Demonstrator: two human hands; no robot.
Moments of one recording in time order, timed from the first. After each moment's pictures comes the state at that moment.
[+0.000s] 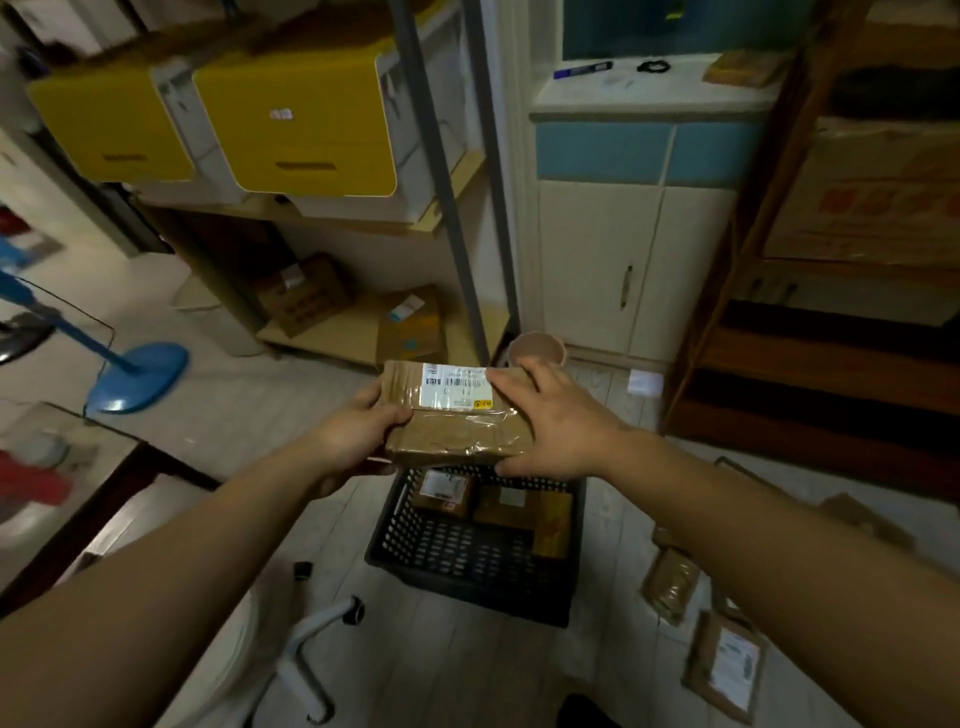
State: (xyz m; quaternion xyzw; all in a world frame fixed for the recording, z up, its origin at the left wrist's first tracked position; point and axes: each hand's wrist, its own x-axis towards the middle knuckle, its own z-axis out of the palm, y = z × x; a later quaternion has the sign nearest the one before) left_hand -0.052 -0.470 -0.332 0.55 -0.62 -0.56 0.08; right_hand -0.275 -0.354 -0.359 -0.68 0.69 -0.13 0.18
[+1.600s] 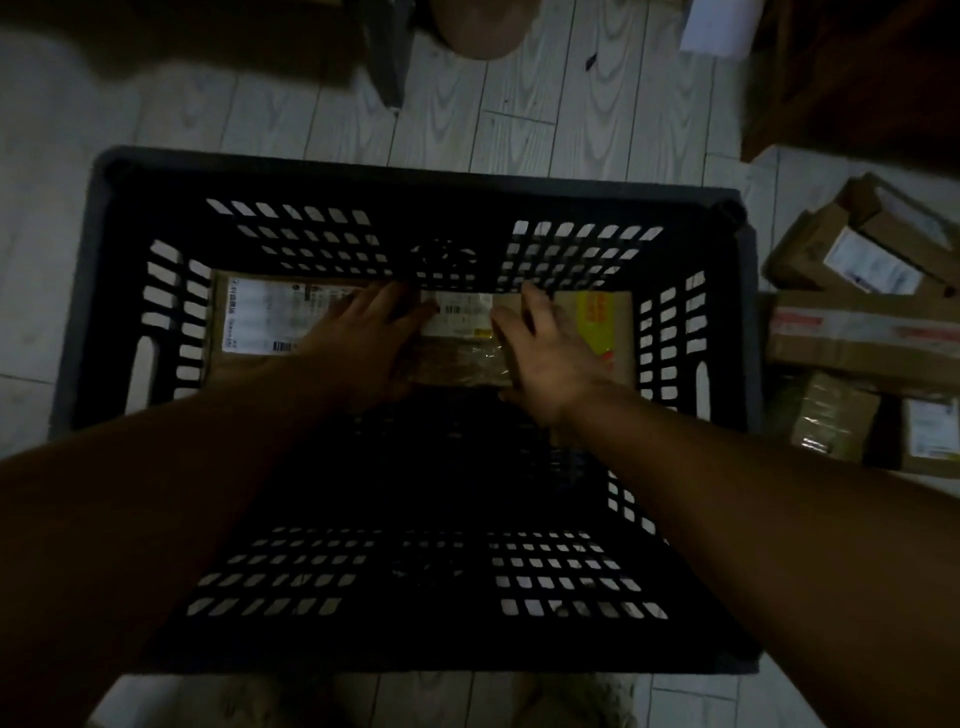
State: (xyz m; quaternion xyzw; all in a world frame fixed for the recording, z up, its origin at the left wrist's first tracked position) left_hand -0.120 -0.681 -1.040 0.17 -0.95 -0.11 -0.23; right_hand -0.276 -0.515 -1.043 -0.50 0.81 -0.02 0.31
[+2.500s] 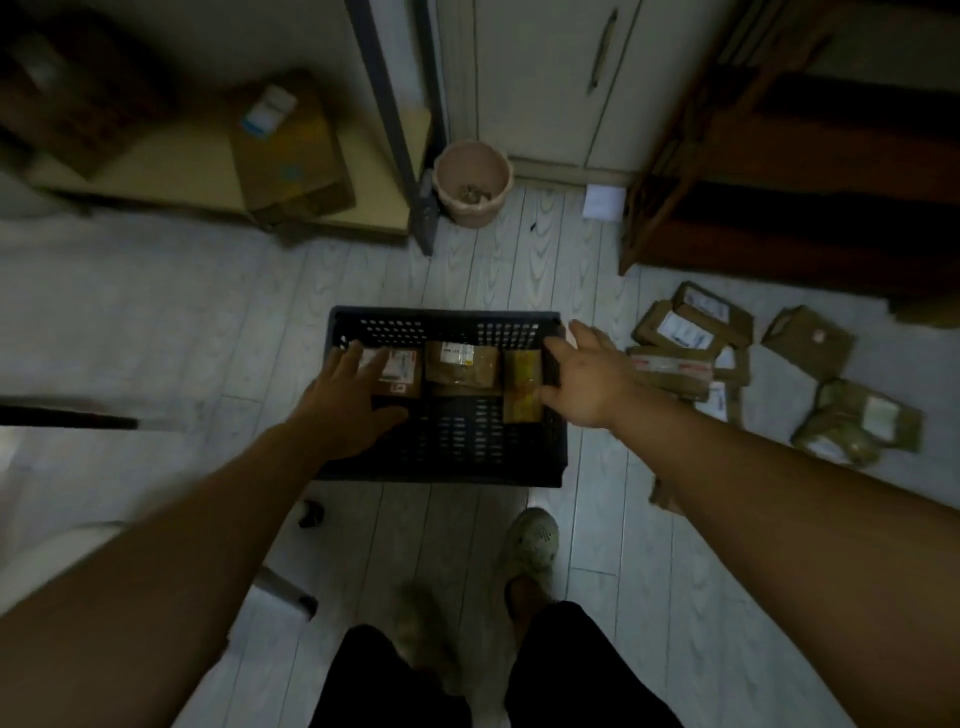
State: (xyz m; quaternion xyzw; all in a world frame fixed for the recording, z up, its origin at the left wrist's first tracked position) left_hand -0.036 -0.577 -0.609 0.36 -0.88 -0.22 -0.22; right_hand -0.273 -0.397 -0.599 -0.44 0.83 0.01 0.33
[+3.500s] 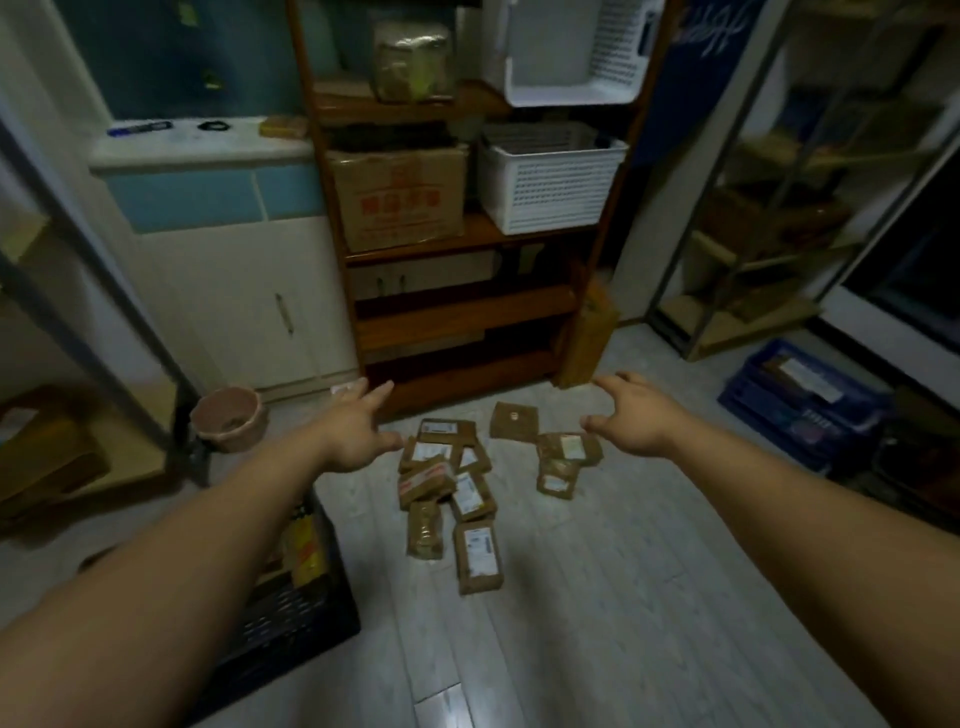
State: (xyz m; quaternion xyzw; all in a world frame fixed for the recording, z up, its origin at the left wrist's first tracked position) left_hand -0.220 -0.206 -0.333 0.14 -0.96 -0.20 -0.16; right_hand -0.327 0.098 -0.310 -0.13 0.98 -0.10 0.15
